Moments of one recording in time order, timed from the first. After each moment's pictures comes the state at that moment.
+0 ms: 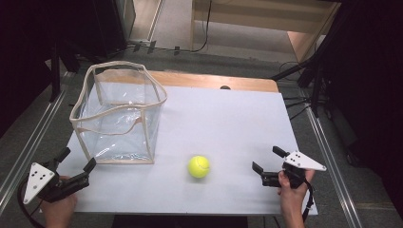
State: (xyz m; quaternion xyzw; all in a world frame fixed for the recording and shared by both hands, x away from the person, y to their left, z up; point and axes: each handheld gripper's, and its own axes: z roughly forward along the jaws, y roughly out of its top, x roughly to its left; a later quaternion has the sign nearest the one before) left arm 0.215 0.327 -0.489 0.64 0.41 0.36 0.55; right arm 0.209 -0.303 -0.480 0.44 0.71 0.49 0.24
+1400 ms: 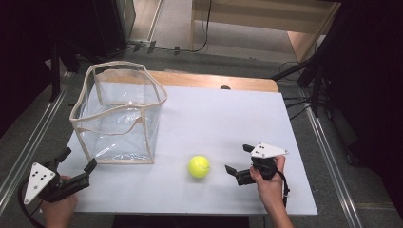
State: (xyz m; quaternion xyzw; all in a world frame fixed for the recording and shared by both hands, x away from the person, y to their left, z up) left arm 0.215 0.326 -0.489 0.64 0.40 0.36 0.55; right arm 0.239 -0.234 -0.474 0.38 0.80 0.45 0.16
